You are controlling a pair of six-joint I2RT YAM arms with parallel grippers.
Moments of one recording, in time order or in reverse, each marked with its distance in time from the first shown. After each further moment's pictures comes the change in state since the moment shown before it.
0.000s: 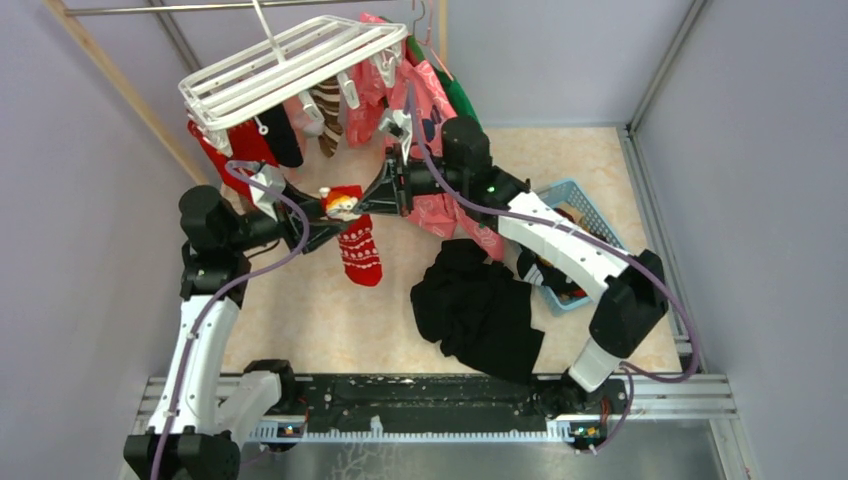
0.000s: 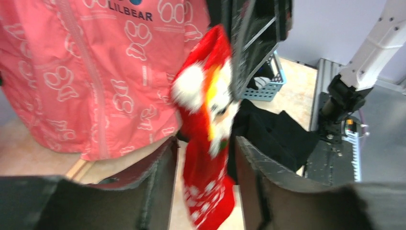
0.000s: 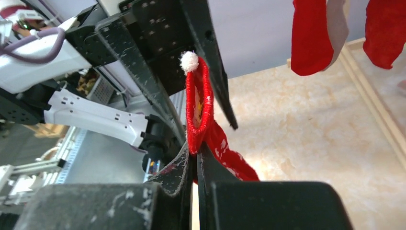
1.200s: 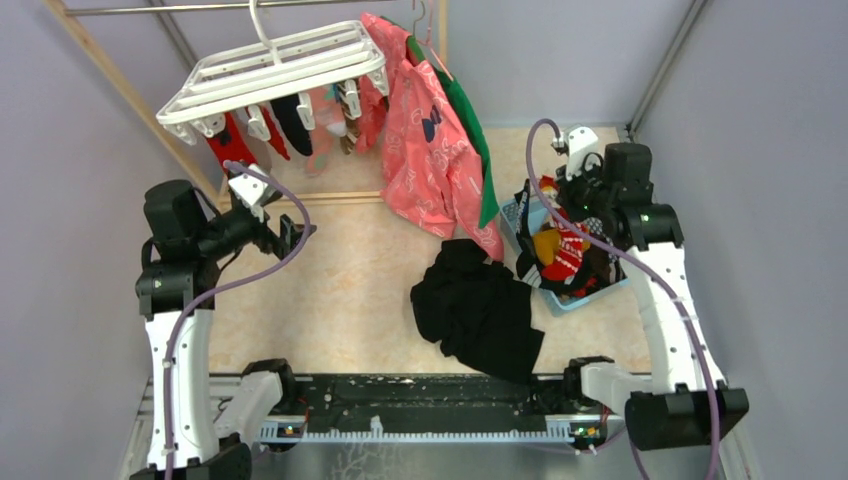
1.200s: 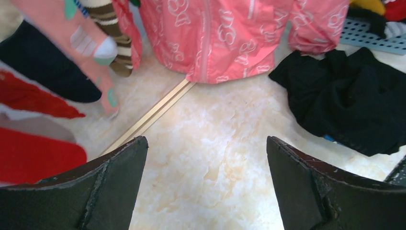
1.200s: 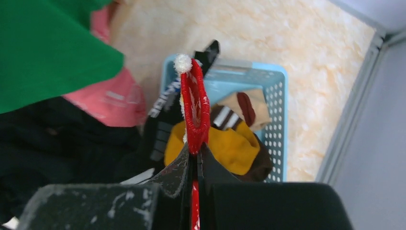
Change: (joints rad) left arm 0.122 -0.035 0.326 -0.726 -0.362 0.528; right arm -0.671 -0.587 -0.262 -0.862 0.638 -0.695
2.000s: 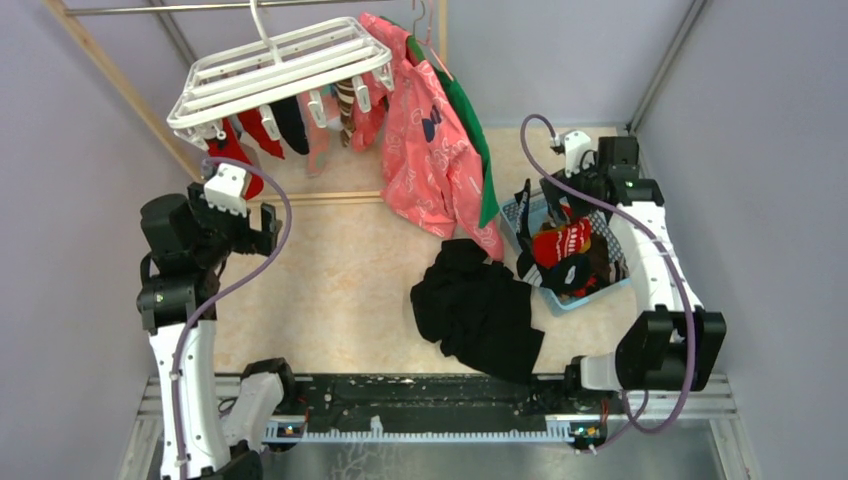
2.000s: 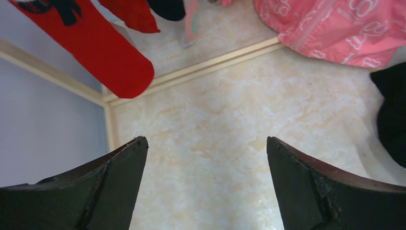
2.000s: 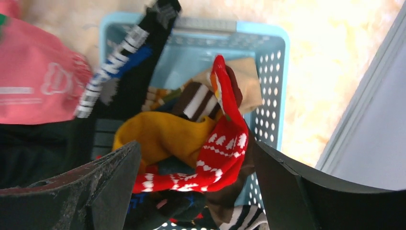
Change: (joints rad) left arm 0.060 -0.056 -0.042 -0.013 -0.484 -0.137; right arm -0.116 0.311 -0.032 0.060 0.061 -0.123
